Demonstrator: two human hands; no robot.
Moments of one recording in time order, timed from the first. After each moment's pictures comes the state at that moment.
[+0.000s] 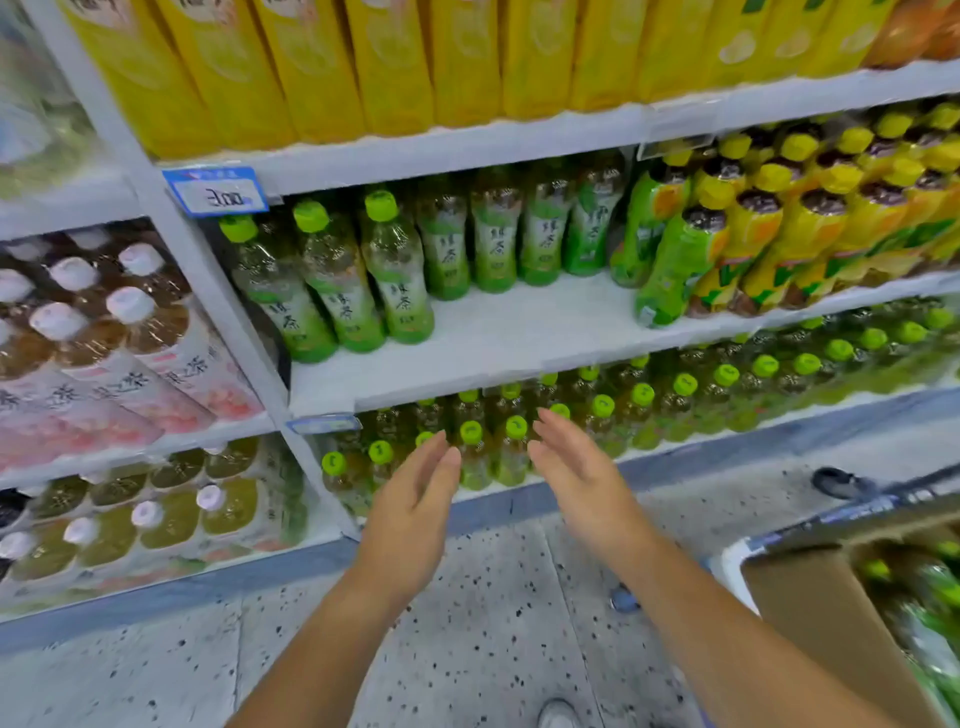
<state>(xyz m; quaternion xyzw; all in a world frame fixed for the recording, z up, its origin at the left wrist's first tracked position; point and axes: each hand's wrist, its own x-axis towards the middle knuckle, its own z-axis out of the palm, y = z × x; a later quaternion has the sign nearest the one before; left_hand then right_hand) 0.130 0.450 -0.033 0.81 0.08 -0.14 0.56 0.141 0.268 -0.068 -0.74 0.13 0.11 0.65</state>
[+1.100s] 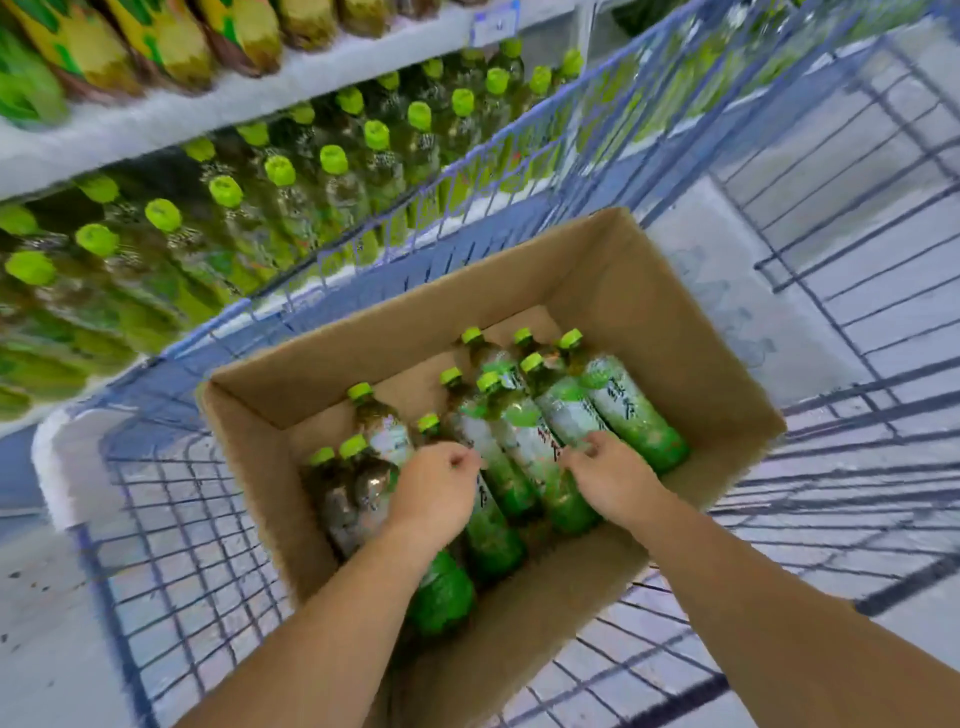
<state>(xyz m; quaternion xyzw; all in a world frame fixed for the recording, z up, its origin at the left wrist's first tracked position) -0.066 -0.079 -0.183 0.86 -0.02 -0.37 0.34 -0.137 -0.263 -0.177 -0.78 0.44 0.29 0.35</state>
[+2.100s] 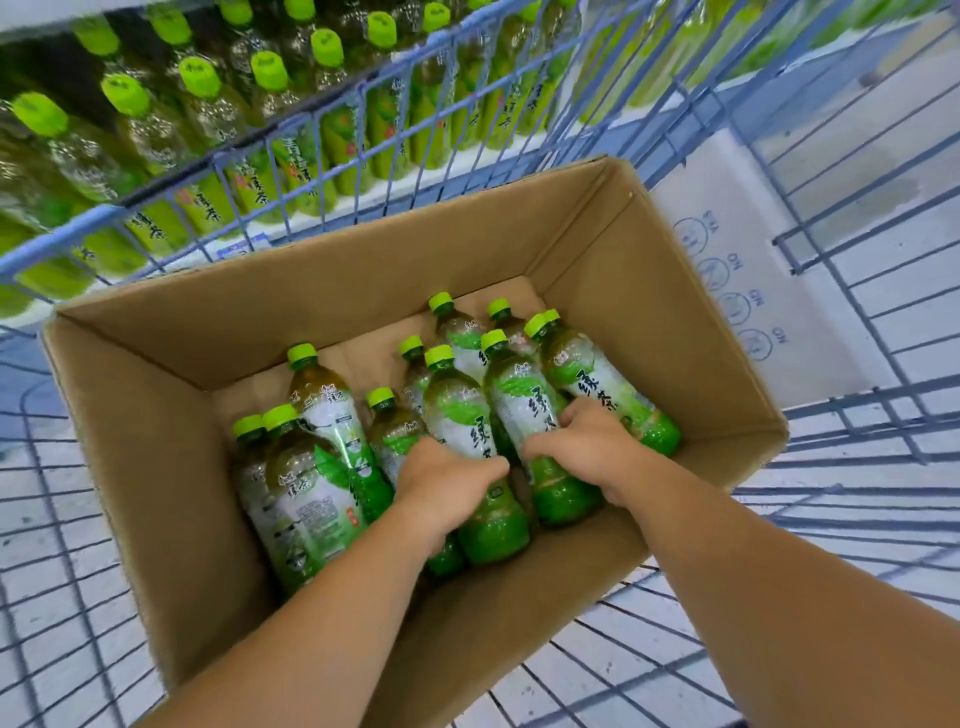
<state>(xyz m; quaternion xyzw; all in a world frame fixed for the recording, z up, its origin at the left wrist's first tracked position) -0.098 -0.148 -0.238 0.77 0.19 -0.44 0.41 -0.121 -0.303 -0.196 -0.74 0.45 0.30 0.40</state>
